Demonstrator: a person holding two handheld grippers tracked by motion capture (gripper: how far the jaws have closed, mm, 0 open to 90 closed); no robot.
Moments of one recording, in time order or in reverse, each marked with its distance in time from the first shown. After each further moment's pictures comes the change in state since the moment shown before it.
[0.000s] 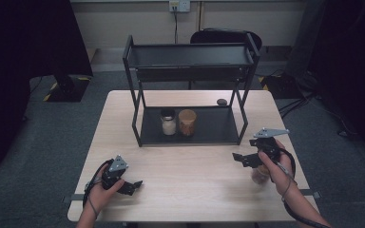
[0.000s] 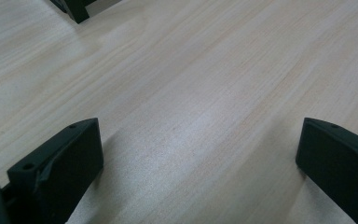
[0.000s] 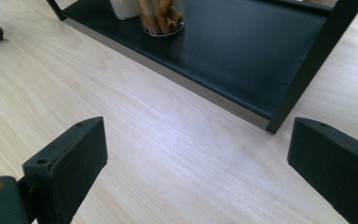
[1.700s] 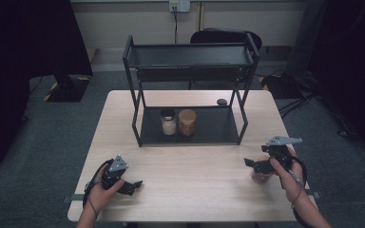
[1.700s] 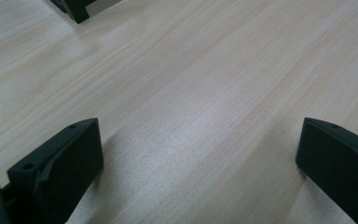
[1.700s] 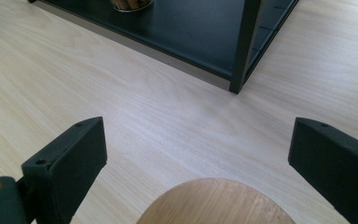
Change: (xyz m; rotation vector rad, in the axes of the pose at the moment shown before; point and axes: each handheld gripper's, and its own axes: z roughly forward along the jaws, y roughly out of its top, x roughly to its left) left arm 0.000 0.000 0.000 0.000 0.000 0.000; right arm -0.023 -0.036 -0.013 -0.003 -0.051 0.030
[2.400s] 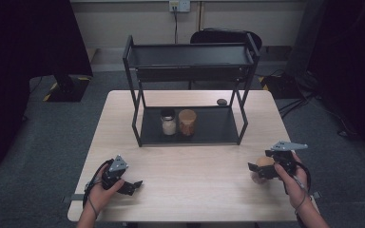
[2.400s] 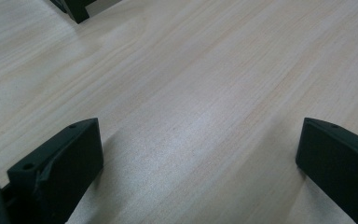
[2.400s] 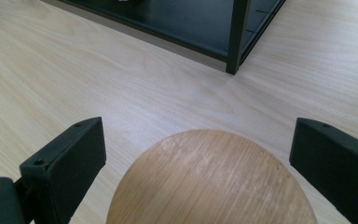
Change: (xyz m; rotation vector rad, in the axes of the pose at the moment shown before) left arm 0.000 0.000 0.000 0.000 0.000 0.000; right arm -0.004 -0.019 -0.006 -0.006 0.005 0.009
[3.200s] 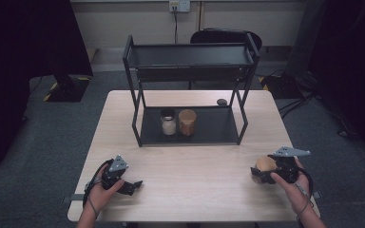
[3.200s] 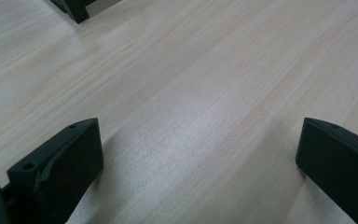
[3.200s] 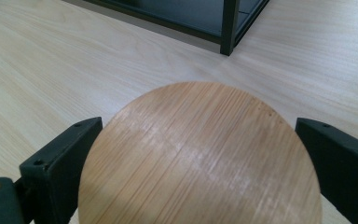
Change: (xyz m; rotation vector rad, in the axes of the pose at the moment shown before) left arm 0.000 0.000 0.000 -0.001 0.000 -0.001; right arm -0.004 -0.021 0.000 -0.011 -0.008 0.008
